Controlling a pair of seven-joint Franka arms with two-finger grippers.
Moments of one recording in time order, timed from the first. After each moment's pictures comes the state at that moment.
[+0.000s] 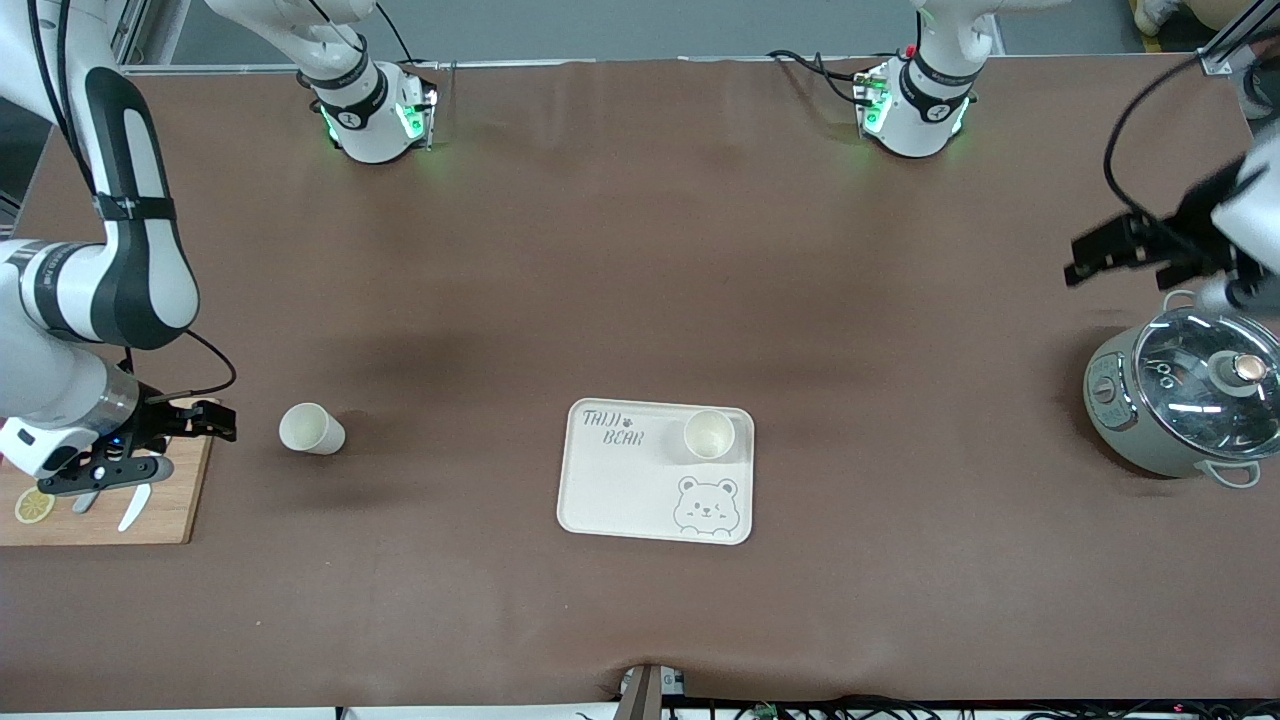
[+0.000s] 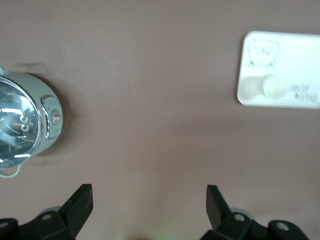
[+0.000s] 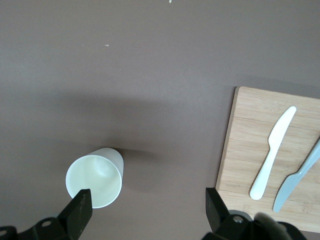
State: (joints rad) left arm 0.01 0.13 -0.14 -1.30 -0.05 1.38 -0.08; right arm -0.04 0.41 -0.08 -1.70 -0.01 2.13 -0.29
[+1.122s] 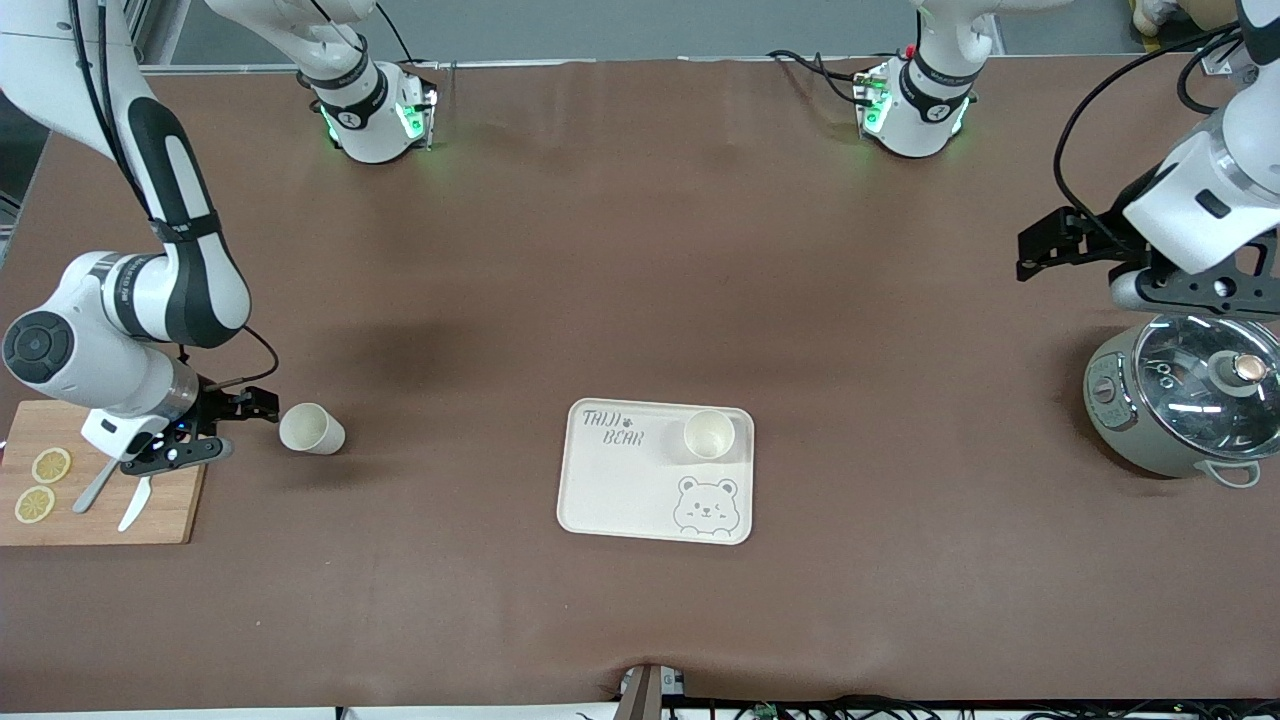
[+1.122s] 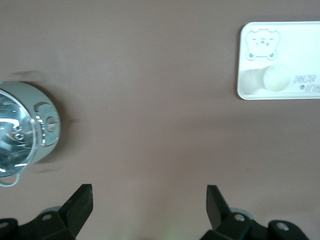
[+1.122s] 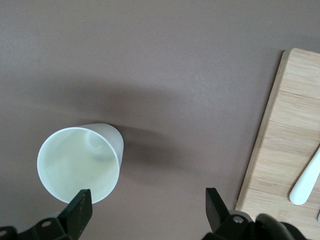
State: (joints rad) left arm -0.02 0.15 -0.15 -1.35 0.00 1.44 -0.08; right arm -0.04 0.42 -0.07 -1.89 0.00 2.29 -0.34
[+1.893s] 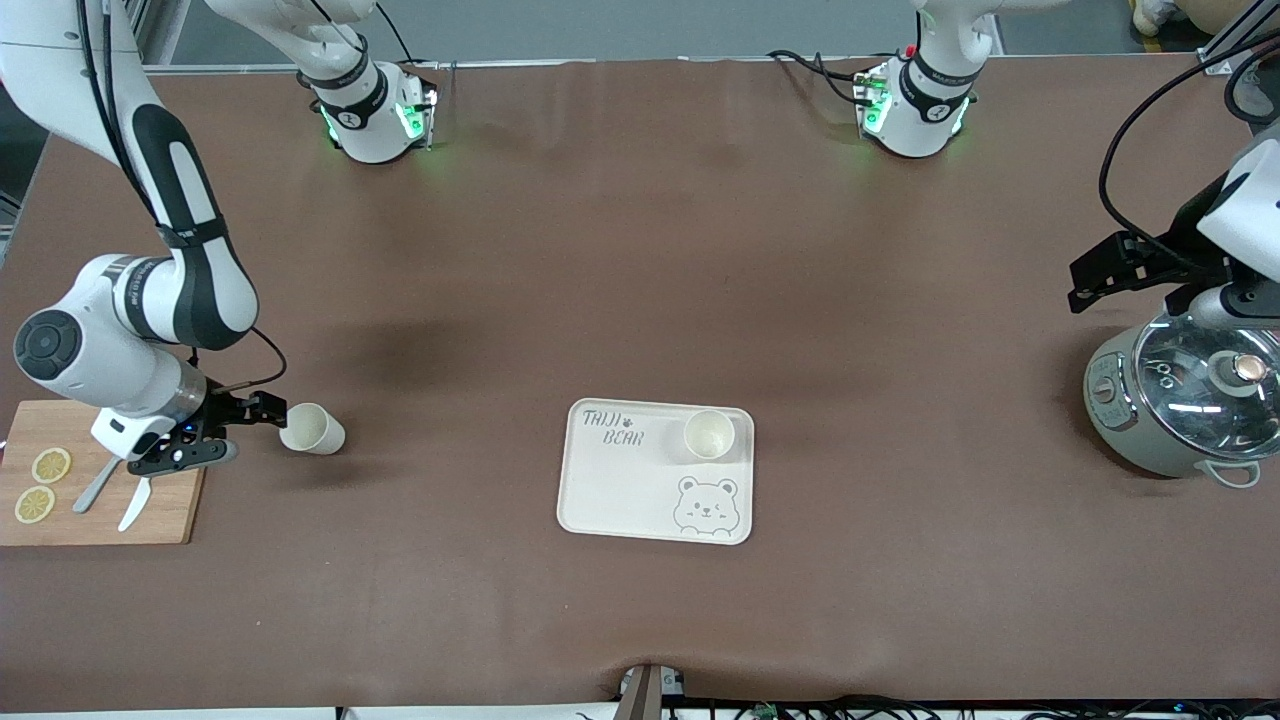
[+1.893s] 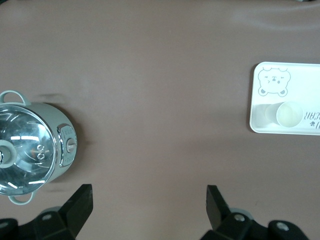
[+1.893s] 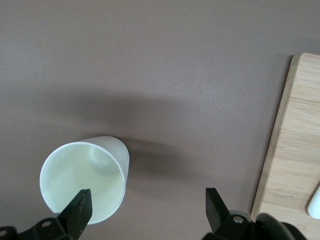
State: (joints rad) left arm 0.02 0.15 -0.15 -1.34 0.02 1.56 -0.08; right arm -0.04 0.44 -0.07 -1.91 0.04 2.37 -0.34
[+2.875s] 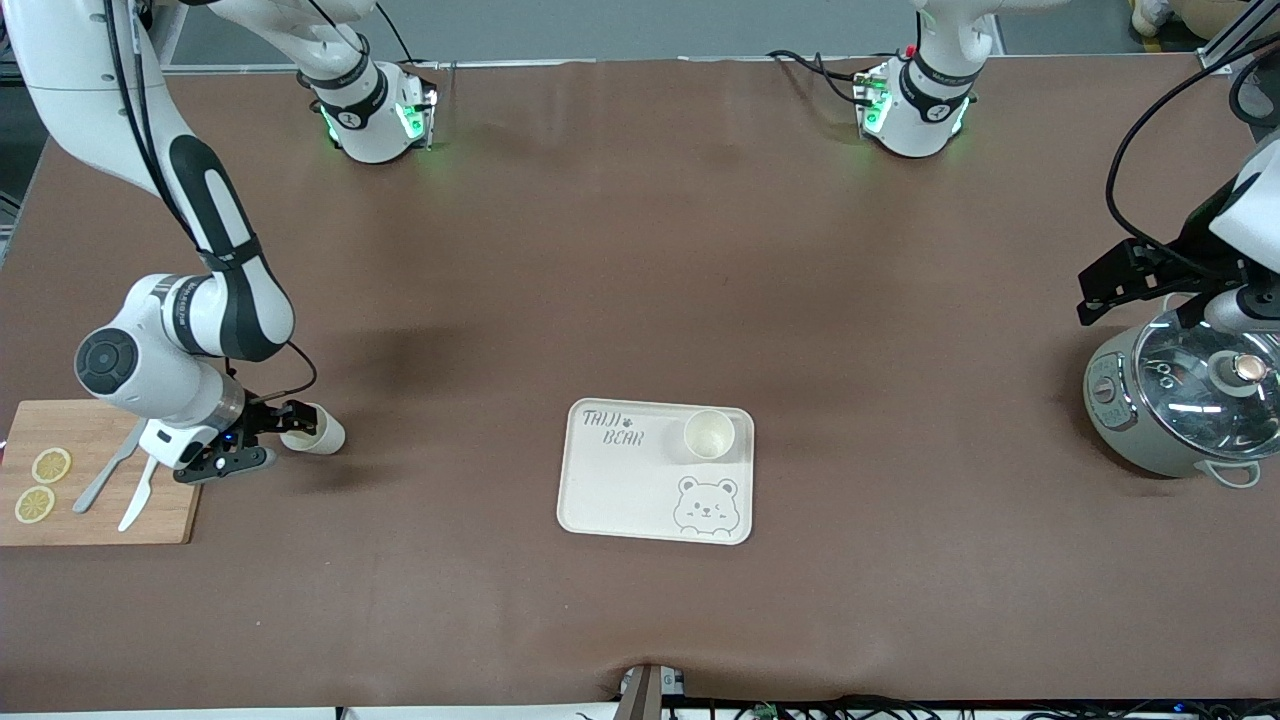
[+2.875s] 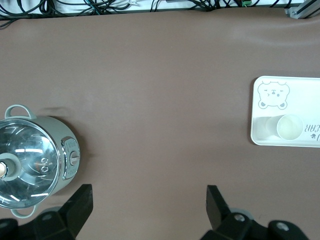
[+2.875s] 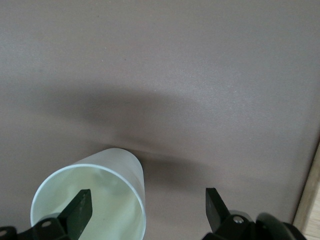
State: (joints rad) left arm 0.02 0.15 -0.15 -1.34 0.03 1.61 -0.08; right arm -0.01 0.51 -0.06 -1.92 0.05 2.44 -0.34
